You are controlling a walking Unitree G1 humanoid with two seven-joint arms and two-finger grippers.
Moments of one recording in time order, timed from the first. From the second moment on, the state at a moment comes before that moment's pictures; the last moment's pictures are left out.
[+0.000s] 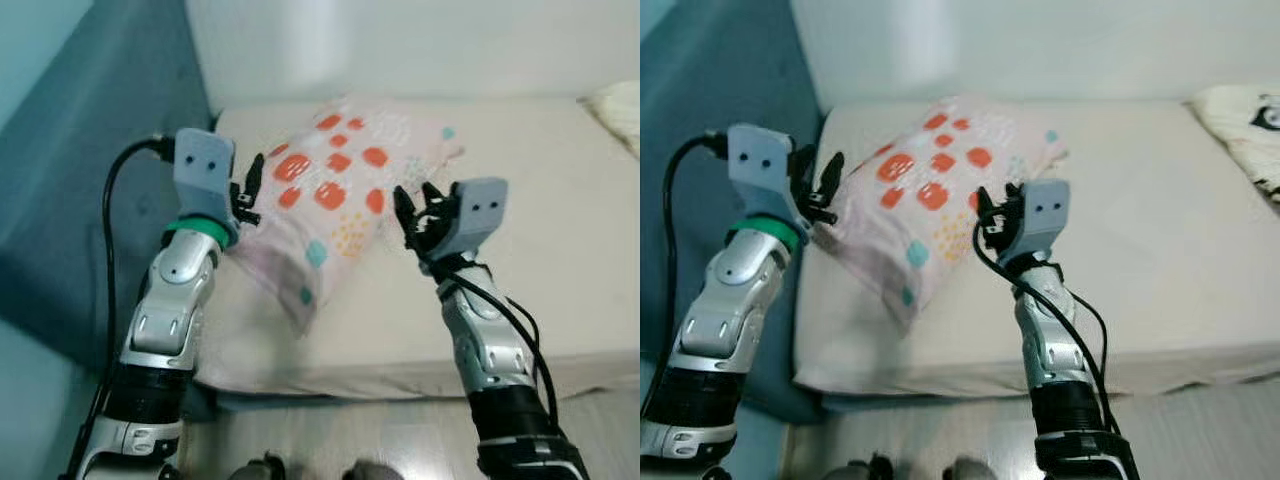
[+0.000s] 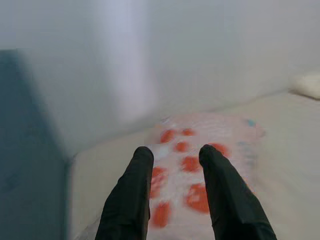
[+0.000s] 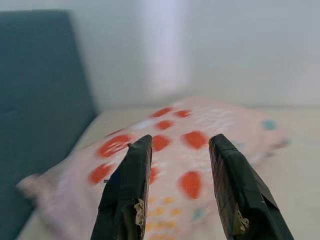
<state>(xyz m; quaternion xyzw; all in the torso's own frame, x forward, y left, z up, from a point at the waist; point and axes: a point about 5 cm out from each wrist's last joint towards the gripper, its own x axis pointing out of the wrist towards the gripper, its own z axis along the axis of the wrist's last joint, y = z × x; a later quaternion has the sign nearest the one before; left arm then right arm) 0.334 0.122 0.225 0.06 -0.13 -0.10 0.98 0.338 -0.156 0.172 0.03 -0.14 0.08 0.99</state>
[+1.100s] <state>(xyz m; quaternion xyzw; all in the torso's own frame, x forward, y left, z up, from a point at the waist) 0.330 0.124 0.213 0.07 -0.11 -0.10 0.99 0.337 -0.156 0.161 0.07 -0.12 0.08 0.99</state>
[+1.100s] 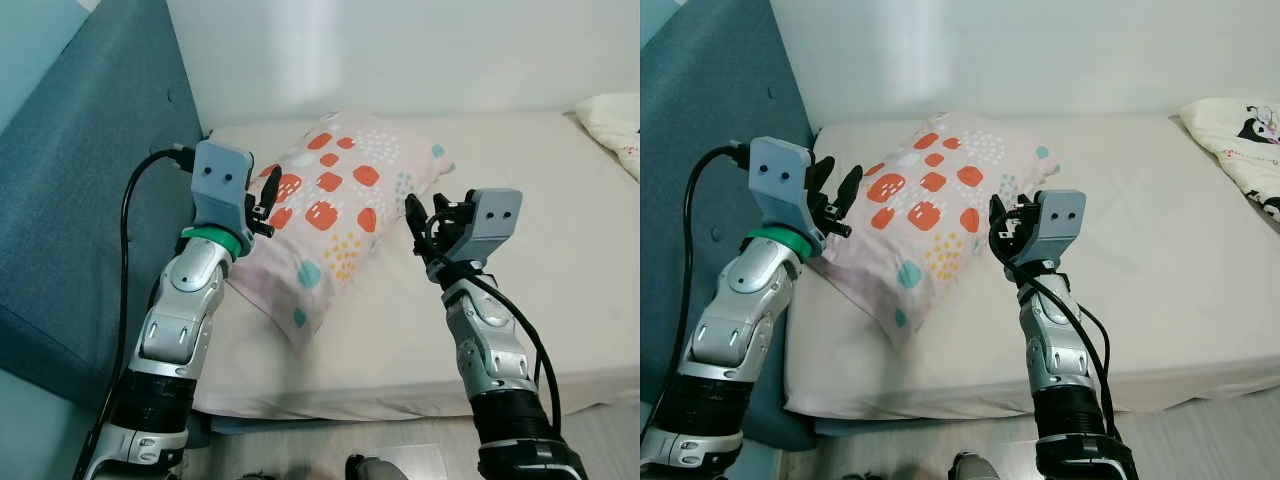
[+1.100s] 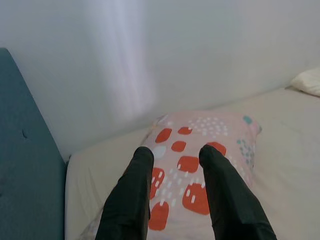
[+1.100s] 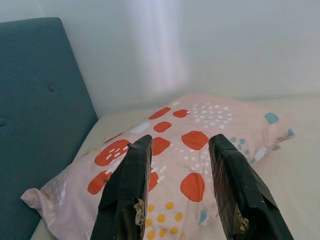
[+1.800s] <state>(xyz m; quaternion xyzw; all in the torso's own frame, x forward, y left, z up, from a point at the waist) 0.327 0.126 0.207 0.08 -0.11 -0.10 0.99 0.336 -0.154 0.158 0.08 -0.12 0.08 0.99</state>
